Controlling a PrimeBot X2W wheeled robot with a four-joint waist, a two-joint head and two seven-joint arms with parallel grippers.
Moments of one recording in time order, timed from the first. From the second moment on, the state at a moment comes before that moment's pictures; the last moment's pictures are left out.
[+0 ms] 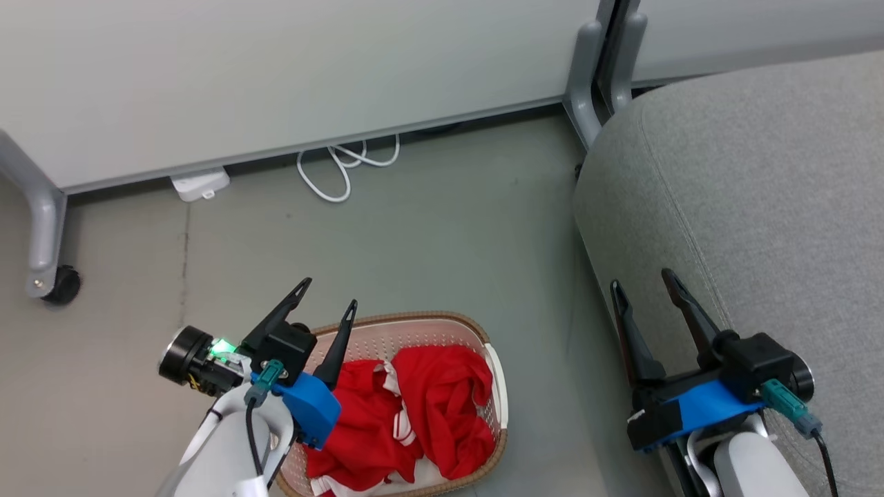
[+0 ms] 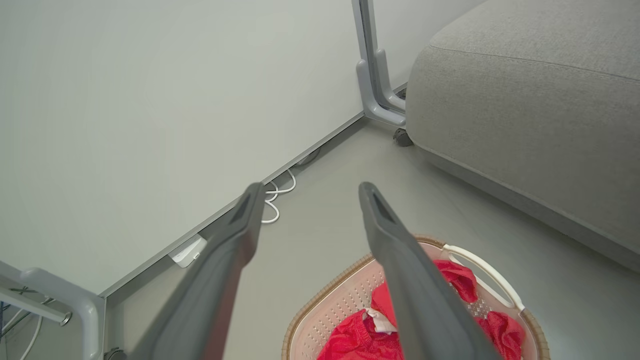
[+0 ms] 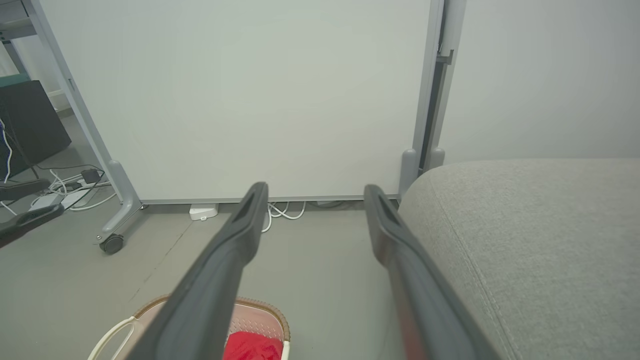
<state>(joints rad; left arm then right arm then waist) -0.39 0.17 -0.37 0.64 0.01 -0.13 -0.26 -0.19 -0.05 0.09 0.28 0.10 0.13 -0.26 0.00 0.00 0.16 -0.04</state>
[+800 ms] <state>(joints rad) -0.84 0.35 -1.08 1.12 -0.15 -0.13 -0.25 -0.48 -0.05 0.17 0.18 0.11 0.13 -0.26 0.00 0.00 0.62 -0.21</state>
